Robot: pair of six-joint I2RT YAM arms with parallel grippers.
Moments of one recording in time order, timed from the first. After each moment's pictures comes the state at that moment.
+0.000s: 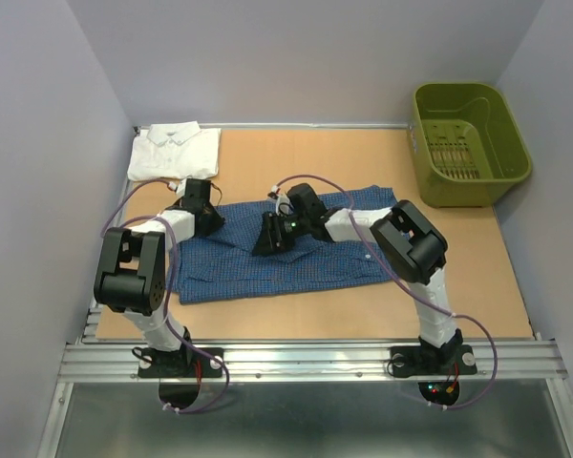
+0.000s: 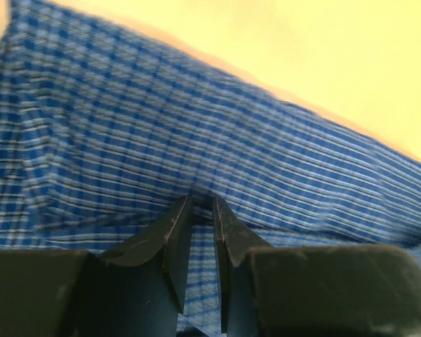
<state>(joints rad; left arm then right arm) -0.16 1.64 0.88 -0.16 -0.13 -0.72 0.73 2.14 1.33 0.11 -0.72 0.67</state>
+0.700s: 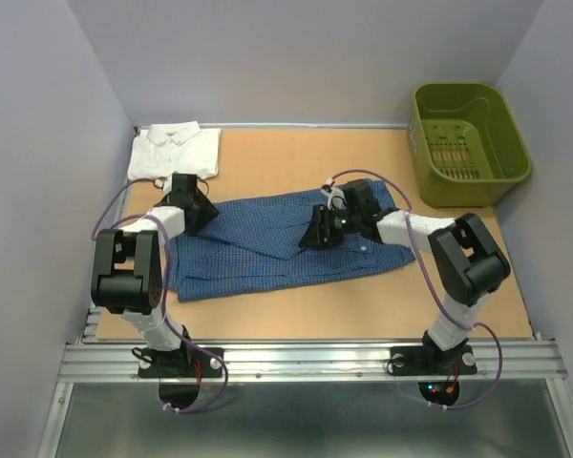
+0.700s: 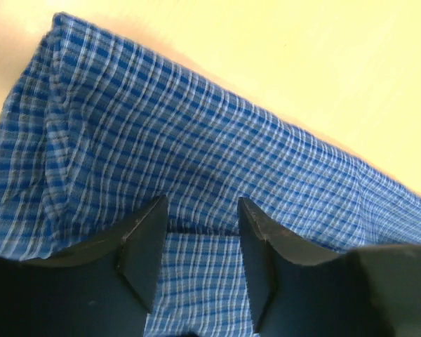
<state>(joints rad) -0.06 1.67 0.91 -0.15 -0.08 -0.76 0.51 1.79 0.97 0.06 -0.70 0.56</state>
